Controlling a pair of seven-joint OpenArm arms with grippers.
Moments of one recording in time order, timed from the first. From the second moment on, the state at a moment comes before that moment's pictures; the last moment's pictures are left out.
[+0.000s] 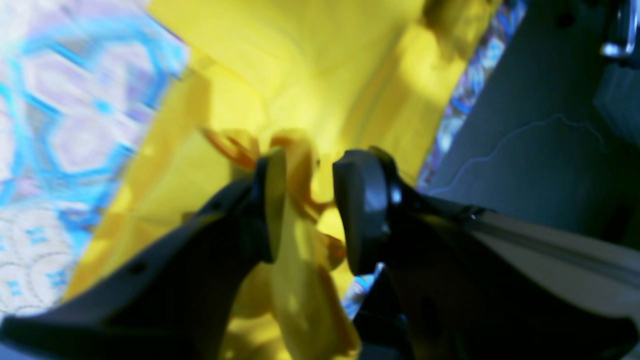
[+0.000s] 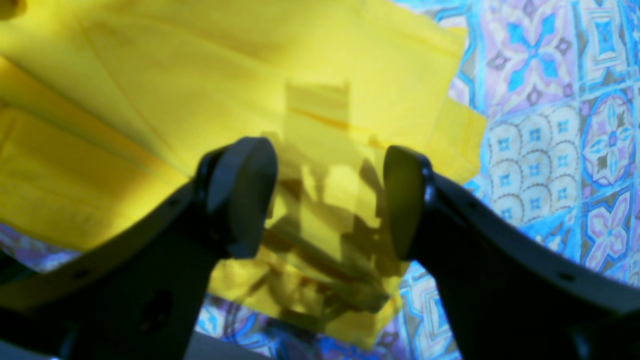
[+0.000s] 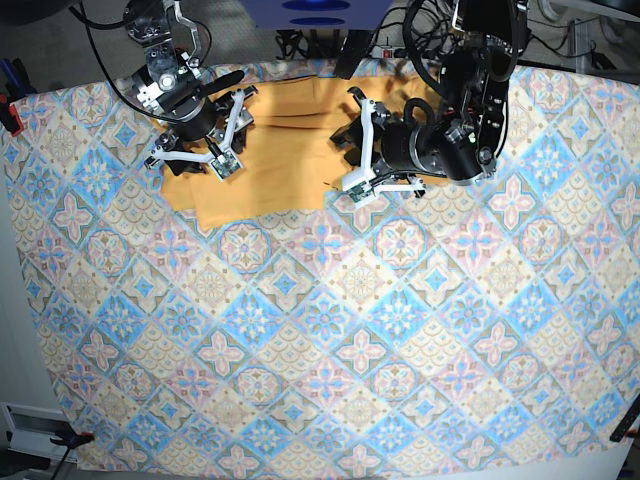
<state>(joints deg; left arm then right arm) 10.1 -8.1 10.8 105.1 -29.6 -38.4 75.2 -26.4 11.3 -7.8 108.1 -11.7 18.6 -41.4</state>
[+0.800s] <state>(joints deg) 13.3 -15.1 2.8 105.3 -29.6 -38.4 75.3 -26.3 11.3 -7.4 108.0 -11.7 18.6 -41.2</state>
